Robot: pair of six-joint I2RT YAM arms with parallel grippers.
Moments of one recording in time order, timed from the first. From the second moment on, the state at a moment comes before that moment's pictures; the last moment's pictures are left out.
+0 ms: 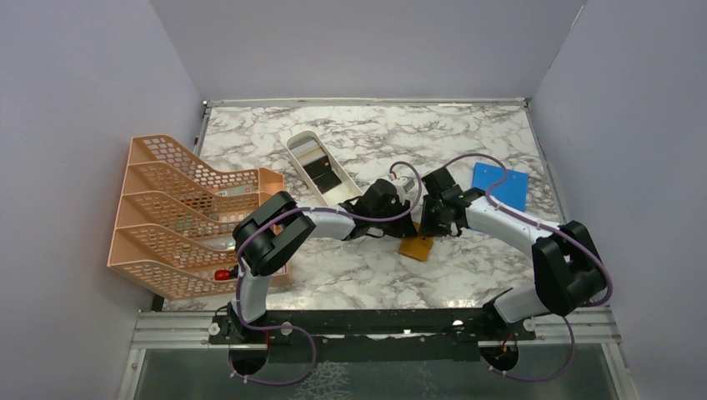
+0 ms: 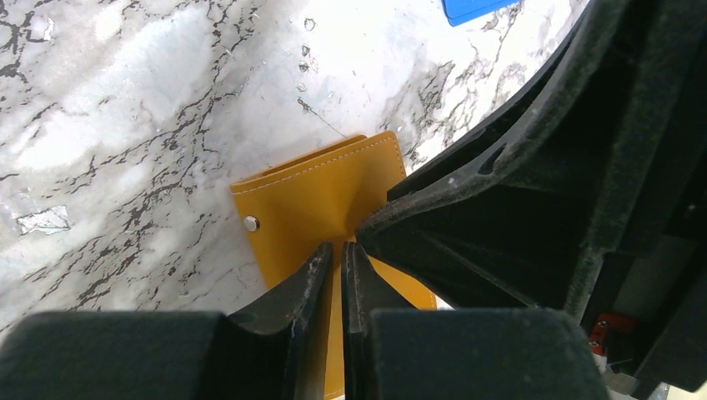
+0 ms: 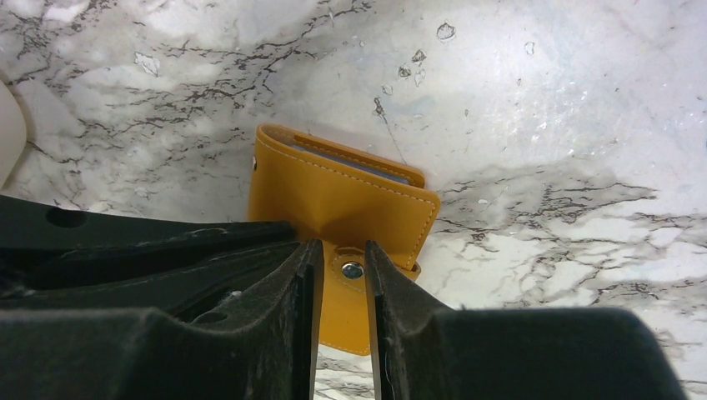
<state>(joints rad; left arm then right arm) -0.88 1.96 1.06 0.31 0.33 -0.61 0.51 1.46 0.84 -0.54 0.07 0.65</state>
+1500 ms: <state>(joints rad) -0.87 1.81 0.97 0.24 0.33 -0.63 0.50 1.38 0.78 -0.47 -0.04 0.50</state>
